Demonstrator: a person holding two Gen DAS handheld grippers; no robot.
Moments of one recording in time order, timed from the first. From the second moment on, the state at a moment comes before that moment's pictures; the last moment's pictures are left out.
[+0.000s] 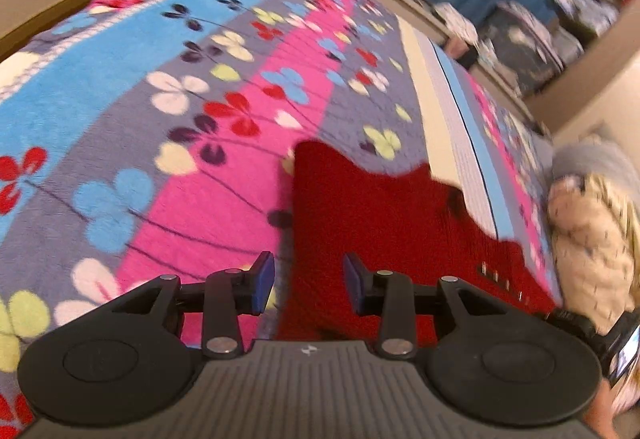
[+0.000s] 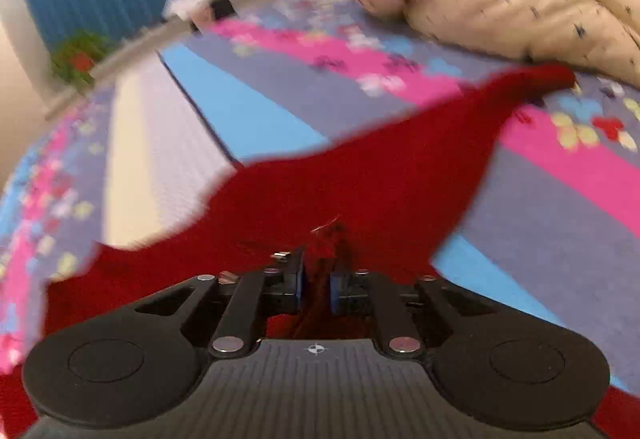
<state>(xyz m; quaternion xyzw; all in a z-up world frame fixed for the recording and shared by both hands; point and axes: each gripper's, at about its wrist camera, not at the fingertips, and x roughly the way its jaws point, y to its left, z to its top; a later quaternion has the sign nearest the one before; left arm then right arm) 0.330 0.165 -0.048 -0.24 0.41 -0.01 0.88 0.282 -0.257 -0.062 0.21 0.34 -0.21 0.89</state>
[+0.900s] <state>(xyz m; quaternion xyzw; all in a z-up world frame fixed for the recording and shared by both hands) 0.332 0.101 -0.101 -0.06 0.45 -0.01 0.89 0.246 -0.512 -0.131 0.44 0.21 -0.21 0.85</state>
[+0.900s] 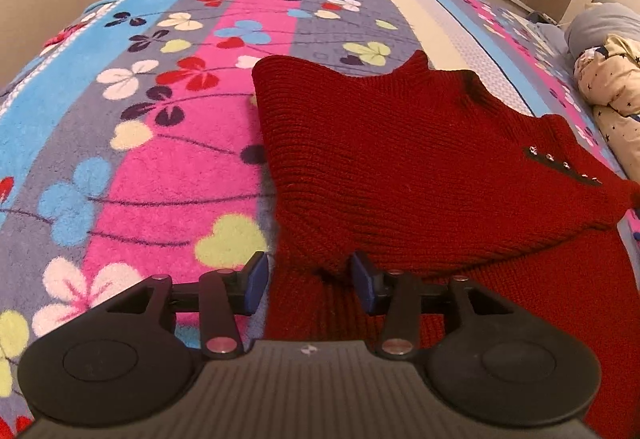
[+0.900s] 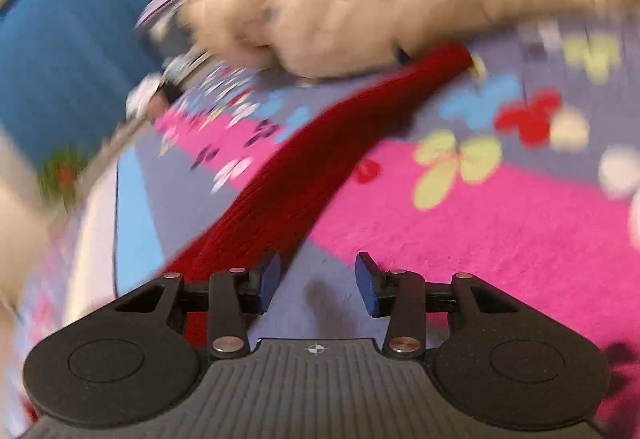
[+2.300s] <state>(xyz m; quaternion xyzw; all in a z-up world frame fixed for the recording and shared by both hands) 0.330 0.148 -0.069 -0.18 0.44 -0.01 0.88 0.199 -0.099 -0.085 -0.25 0.29 0.28 0.88</state>
